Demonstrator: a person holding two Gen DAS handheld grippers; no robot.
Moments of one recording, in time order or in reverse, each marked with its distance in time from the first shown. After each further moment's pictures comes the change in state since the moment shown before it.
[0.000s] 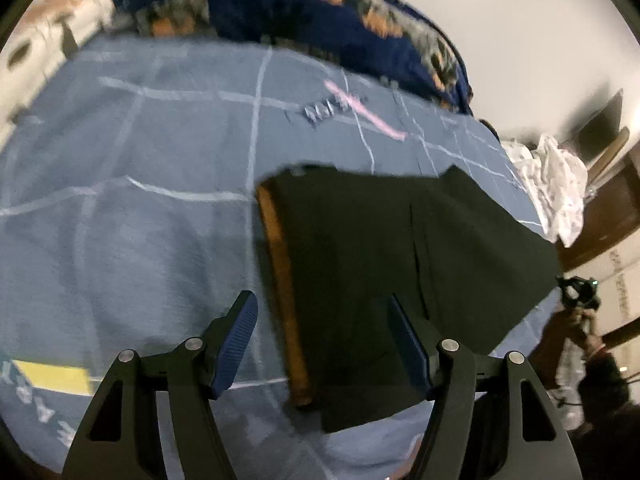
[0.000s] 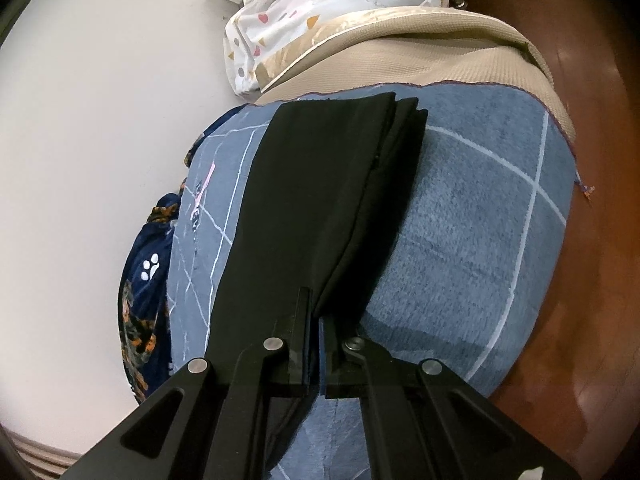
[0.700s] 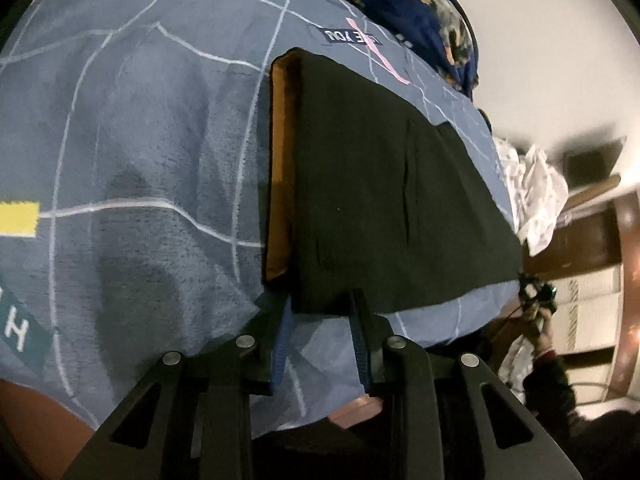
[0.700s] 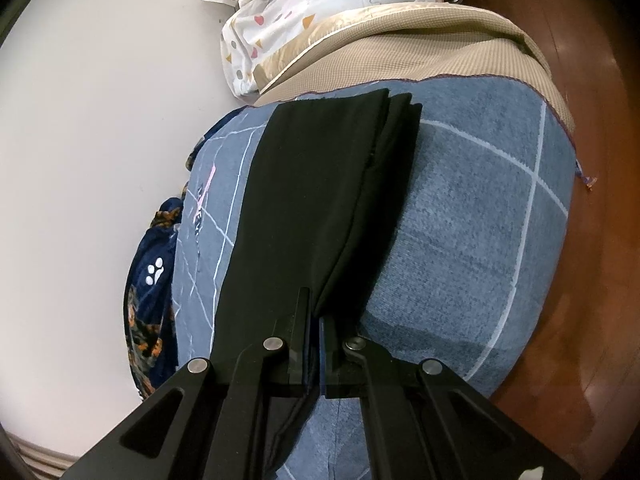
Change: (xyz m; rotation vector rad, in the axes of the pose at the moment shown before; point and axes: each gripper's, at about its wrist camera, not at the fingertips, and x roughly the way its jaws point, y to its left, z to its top) left arm -0.007 0.013 -0.057 -0.217 0.141 -0.131; right arm 0.001 -0.001 0.001 0.019 0.000 0.012
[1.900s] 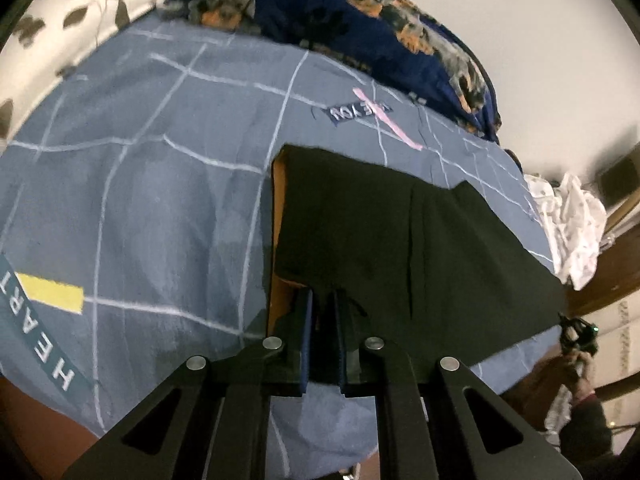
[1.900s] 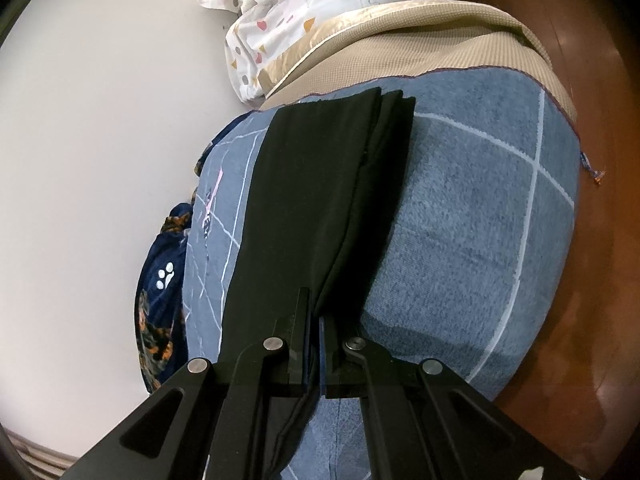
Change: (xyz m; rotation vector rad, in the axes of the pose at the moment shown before) left arm -0.014 -0.042 0.017 0.076 -0.253 0.220; right arm -0.001 -0.002 -0.004 0.019 -0.026 0.055
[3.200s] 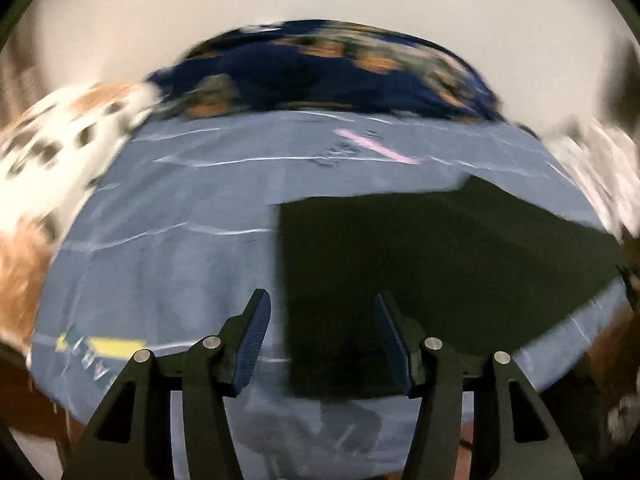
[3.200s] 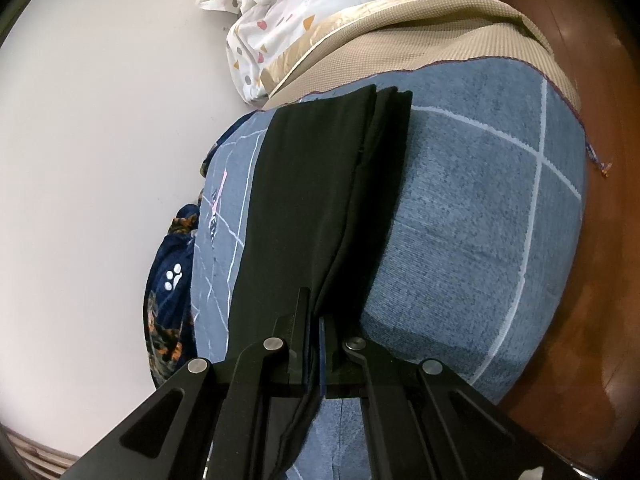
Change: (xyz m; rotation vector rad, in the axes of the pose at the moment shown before) left arm -0.018 -0.067 -0.021 0.321 -0.136 0.198; right arm 0.000 -0.014 0.001 0.020 0.013 0.036
